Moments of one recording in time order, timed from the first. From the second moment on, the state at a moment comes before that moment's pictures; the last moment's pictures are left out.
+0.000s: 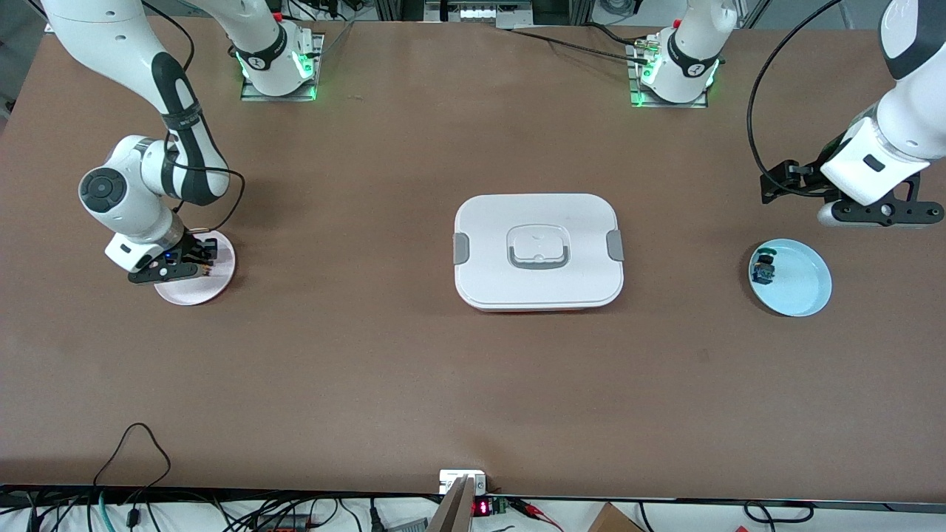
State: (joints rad) left arm -0.01 0.01 -0.06 -1.73 0.03 1.64 -0.05; right arm 0.34 0.42 -0.44 -2.27 0.11 2.68 -0.36
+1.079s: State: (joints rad) left arm -0.01 0.01 -0.06 -1.72 0.03 1.64 -0.05; right arm 0.43 0.00 -0.41 -1.94 0.09 1.90 -0.16
